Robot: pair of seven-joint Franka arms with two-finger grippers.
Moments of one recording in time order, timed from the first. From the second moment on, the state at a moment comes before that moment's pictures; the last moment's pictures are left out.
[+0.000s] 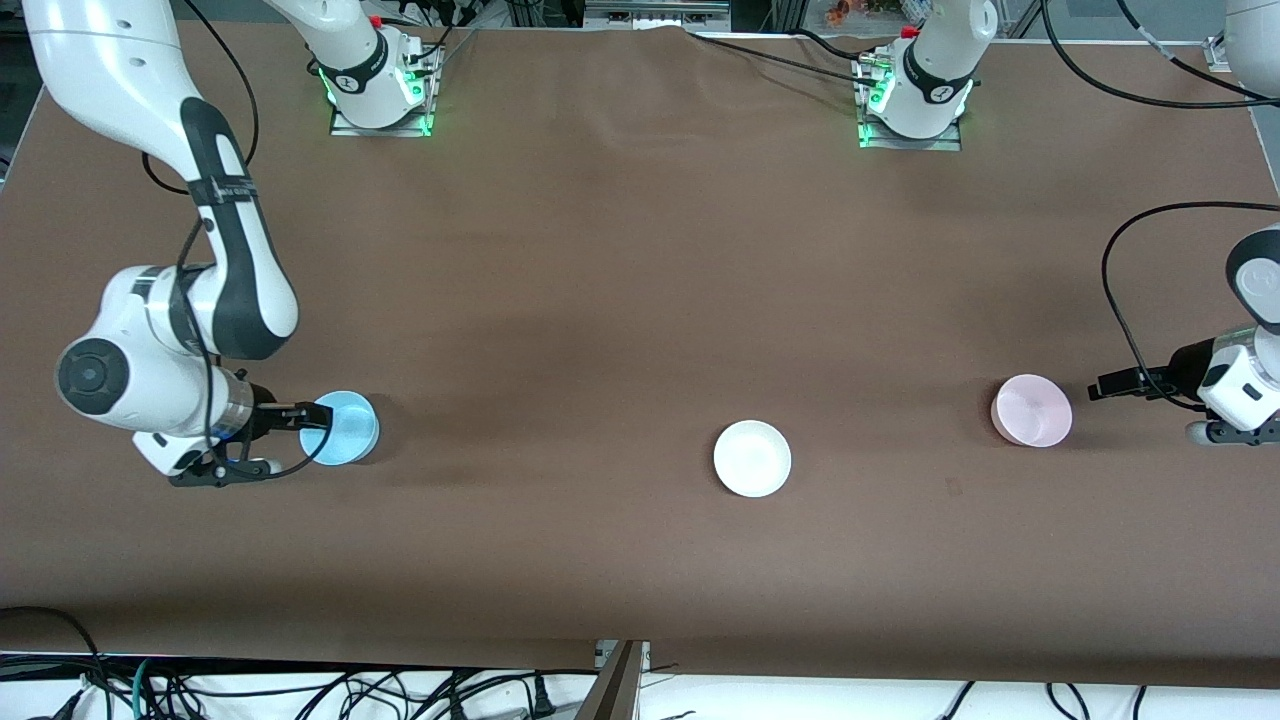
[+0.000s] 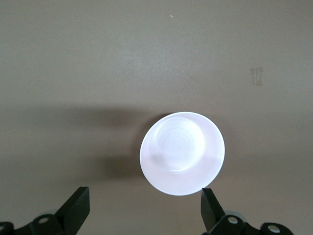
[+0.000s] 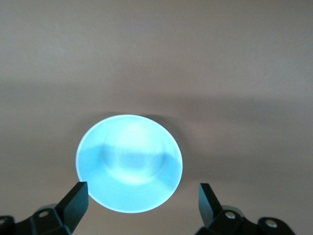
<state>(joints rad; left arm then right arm) 0.19 0.48 0.15 -1.72 -0.25 2.08 0.40 0.11 0.61 -0.09 -1.60 0.06 2.14 -0.08</state>
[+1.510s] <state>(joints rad) 0.22 0.65 0.16 -1.74 -0.50 2.23 0.69 0.09 0.64 -0.09 -1.80 0.06 2.47 -0.12</state>
